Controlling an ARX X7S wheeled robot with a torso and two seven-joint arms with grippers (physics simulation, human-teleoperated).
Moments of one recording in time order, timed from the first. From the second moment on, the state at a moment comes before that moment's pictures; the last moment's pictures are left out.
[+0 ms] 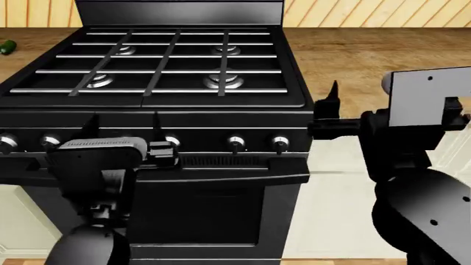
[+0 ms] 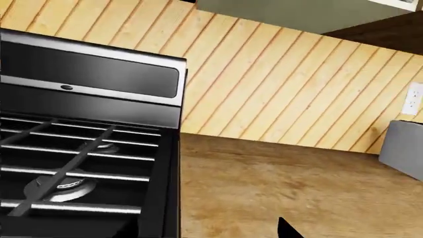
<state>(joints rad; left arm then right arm) -0.28 -0.10 0.03 0.62 -0.10 -0.60 -0.15 0.76 0.35 -0.03 -0.78 0.66 1.36 0.59</state>
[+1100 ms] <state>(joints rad) -1.03 -0.49 -0.70 0.99 -1.67 -1.23 -0.99 2.04 0.79 -0.37 -0.51 2.17 1.27 1.51</state>
